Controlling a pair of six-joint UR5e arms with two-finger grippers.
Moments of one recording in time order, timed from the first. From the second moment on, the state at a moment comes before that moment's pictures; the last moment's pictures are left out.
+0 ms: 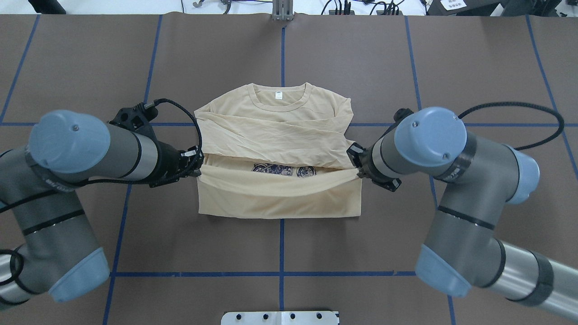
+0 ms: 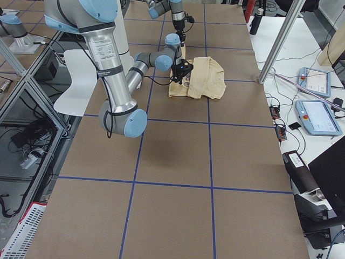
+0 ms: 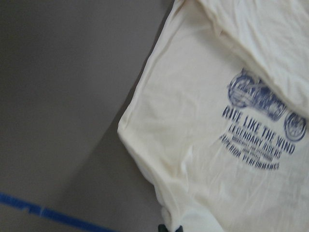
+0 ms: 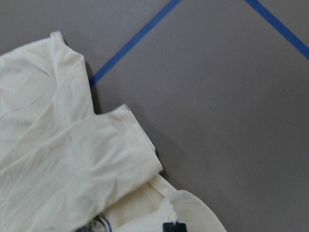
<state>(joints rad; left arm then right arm) -0.60 -1.93 -1.96 -1.84 -1.85 -1.68 0.58 -1.14 1.93 -1.56 1.81 1.91</state>
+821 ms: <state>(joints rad) -0.74 -2.07 -1.66 -1.99 -1.85 -1.63 0.74 -0.83 1.51 -1.55 1.82 1.74</state>
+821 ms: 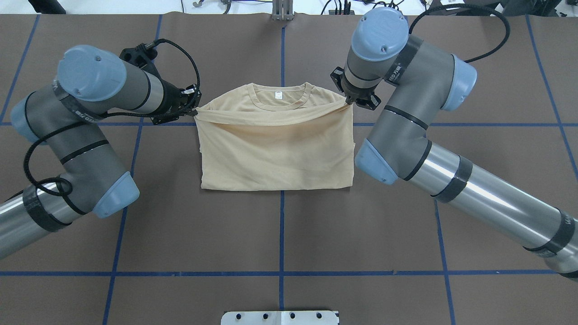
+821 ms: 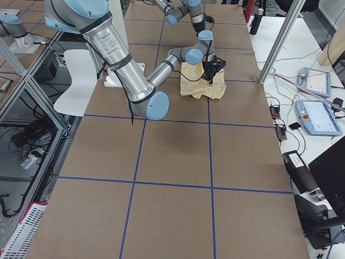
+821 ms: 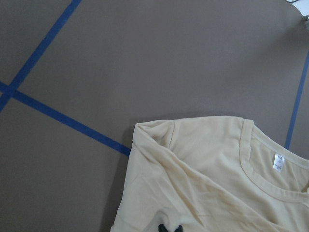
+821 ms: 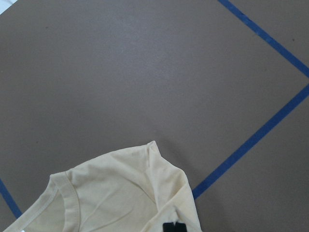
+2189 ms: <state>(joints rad) -0.77 -2.16 -1.31 -2.25 -1.80 -1.61 0.75 -0.67 1.10 -1.36 1.80 1.58</state>
